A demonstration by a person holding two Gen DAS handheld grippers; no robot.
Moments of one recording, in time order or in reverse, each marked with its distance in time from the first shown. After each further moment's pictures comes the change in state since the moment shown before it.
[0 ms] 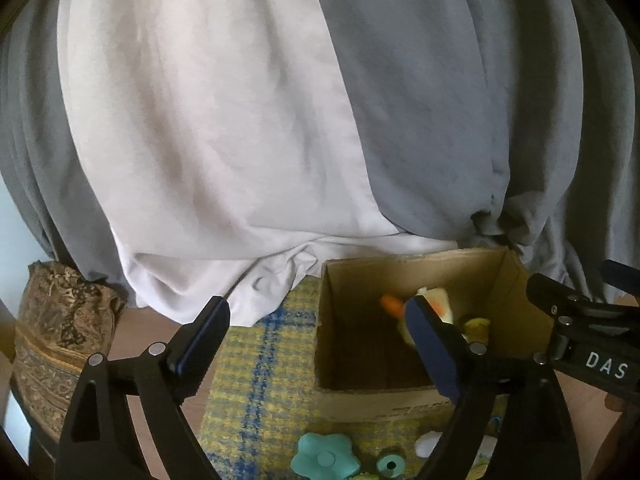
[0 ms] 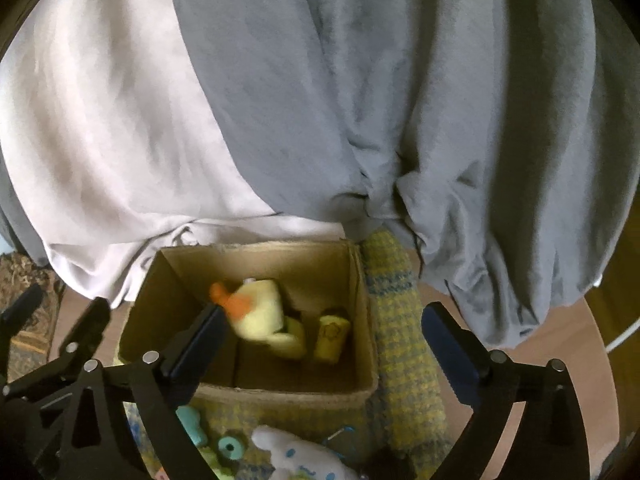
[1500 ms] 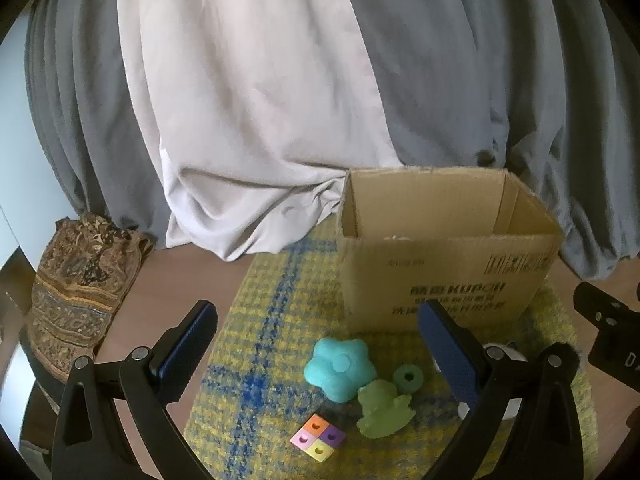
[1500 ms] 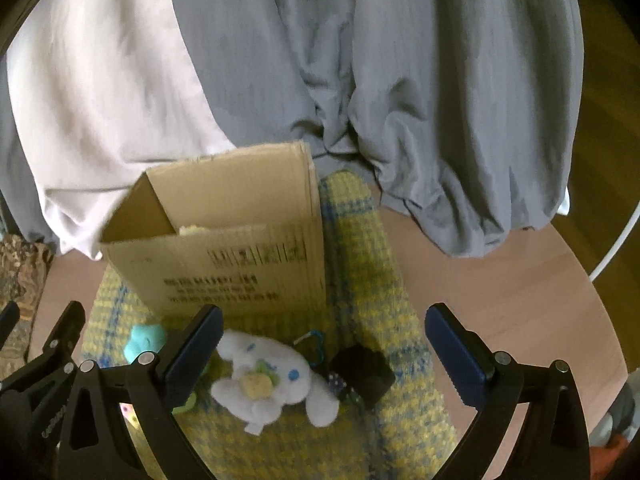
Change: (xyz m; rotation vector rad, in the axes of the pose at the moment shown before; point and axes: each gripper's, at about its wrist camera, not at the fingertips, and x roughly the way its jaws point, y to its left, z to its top) left arm -0.047 0.000 -0.109 -0.039 0.022 0.085; right arm -0.040 -0.029 -0.117 0.054 0.016 -0.058
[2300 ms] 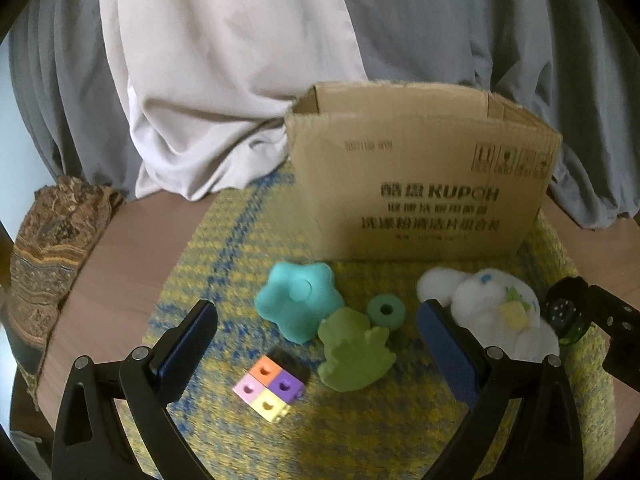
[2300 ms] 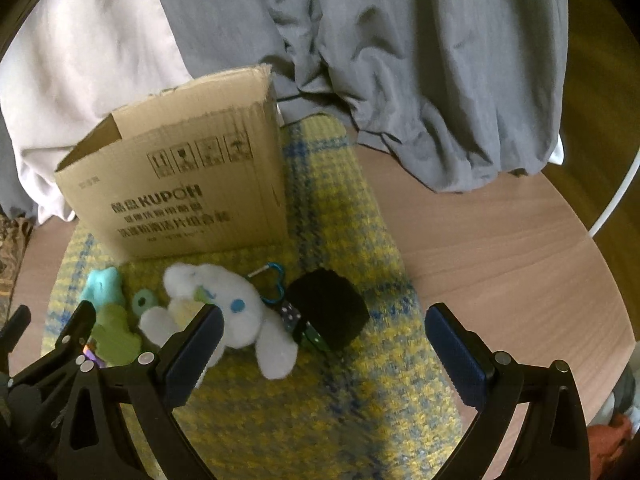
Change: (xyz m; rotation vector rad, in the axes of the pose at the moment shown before) left arm 0.035 -0.031 -0.066 0.002 0.115 -0.066; right arm 0.033 -0.033 -0.067 0.015 0.091 -0.036
